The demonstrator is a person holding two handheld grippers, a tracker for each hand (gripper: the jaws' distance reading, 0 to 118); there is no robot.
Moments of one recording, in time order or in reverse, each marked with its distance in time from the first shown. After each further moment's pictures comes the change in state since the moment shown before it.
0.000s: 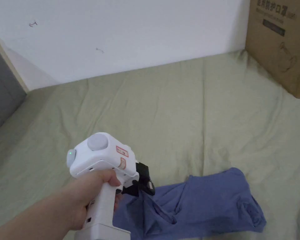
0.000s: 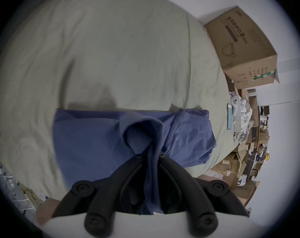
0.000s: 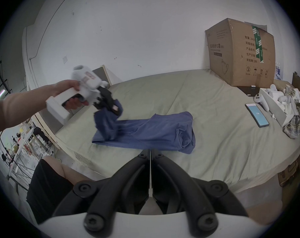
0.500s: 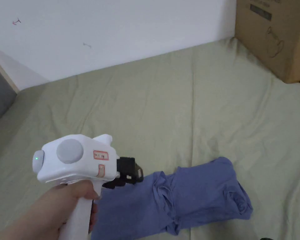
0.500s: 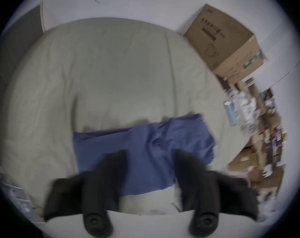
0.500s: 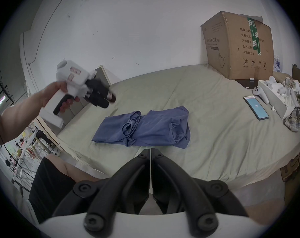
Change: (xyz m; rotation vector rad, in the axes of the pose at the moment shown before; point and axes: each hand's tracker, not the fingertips) left arm 0.016 -0.050 0.047 0.224 0.158 -0.247; right arm 0.024 -0.003 0.003 -0.021 0.014 -0.043
